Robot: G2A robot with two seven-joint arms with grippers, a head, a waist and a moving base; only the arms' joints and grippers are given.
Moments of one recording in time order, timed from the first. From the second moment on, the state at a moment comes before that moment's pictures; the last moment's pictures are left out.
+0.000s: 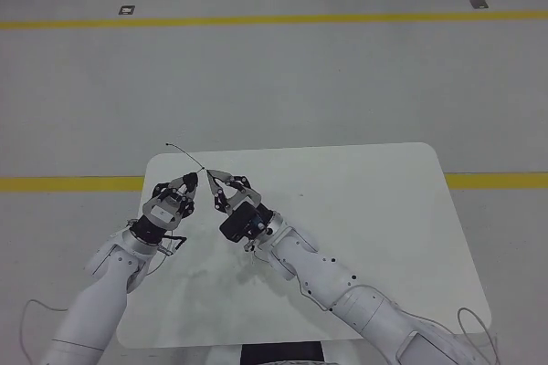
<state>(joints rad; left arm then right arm) 1.60 -1.05 -1.43 -1.65 -1.45 0.18 -0.86 -1.10 -1.52 0.65 -1.24 -1.57 0.12 -0.66</state>
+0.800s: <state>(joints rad) 1.60 -1.05 -1.43 -1.65 -1.45 0.18 -0.86 -1.14 -1.49 0.69 -1.29 -1.57 0.15 -0.64</state>
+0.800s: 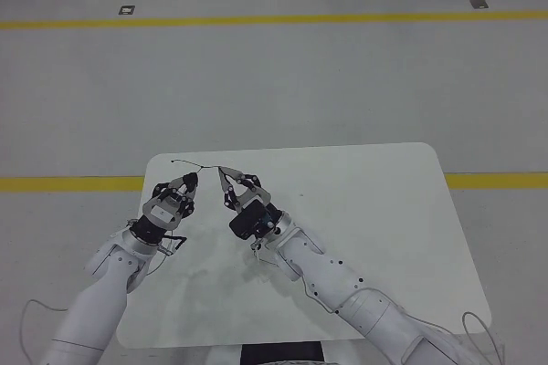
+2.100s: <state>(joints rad) 1.60 -1.05 -1.43 -1.65 -1.45 0.18 -0.86 -1.16 -1.43 0.73 -1.33 -1.57 0.18 -0.61</state>
